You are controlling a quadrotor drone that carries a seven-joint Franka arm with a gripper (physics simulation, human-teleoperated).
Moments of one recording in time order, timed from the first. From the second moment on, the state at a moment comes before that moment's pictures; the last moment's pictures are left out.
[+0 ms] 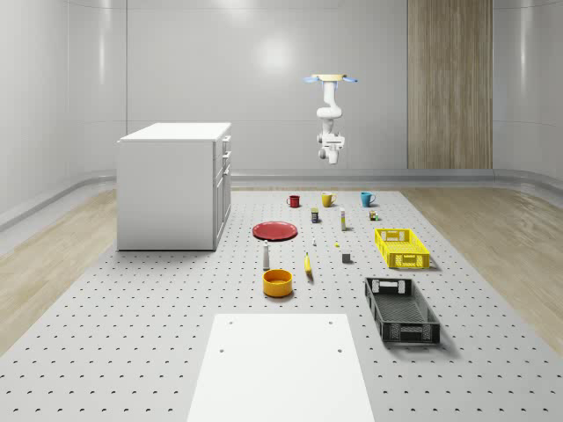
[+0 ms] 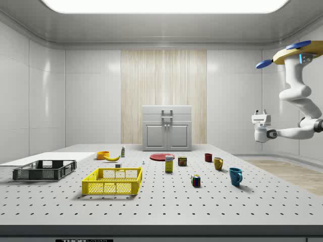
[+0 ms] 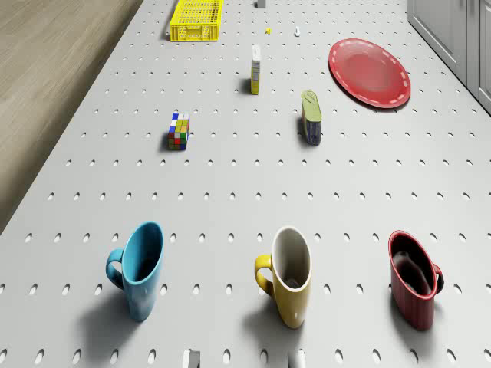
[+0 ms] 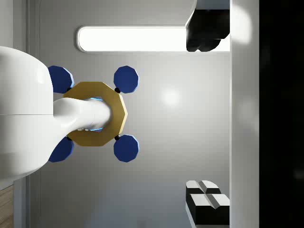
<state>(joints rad) 0.00 -0.79 0.00 -2.34 0.00 1.55 0.79</state>
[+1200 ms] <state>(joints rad) -0.01 -0.70 0.00 -2.04 0.00 1.36 0.78</state>
